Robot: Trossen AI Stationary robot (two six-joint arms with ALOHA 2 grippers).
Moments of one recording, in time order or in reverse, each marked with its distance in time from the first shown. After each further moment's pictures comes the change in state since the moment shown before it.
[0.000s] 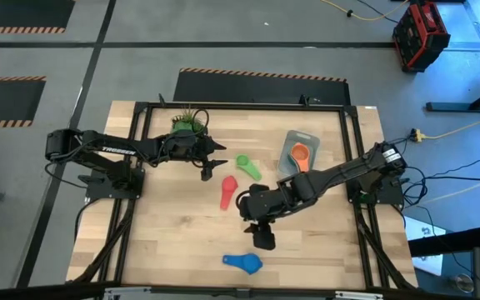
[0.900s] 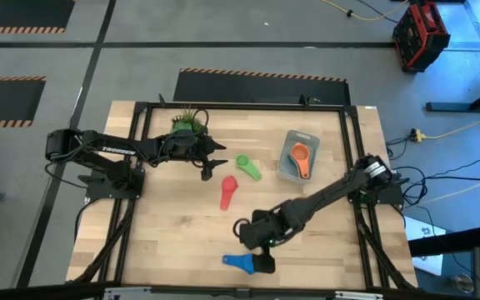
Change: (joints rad) left arm 0.000 0.000 0.000 0.007 0.000 0.000; right arm 0.110 0.174 0.000 -0.008 -0.055 0.165
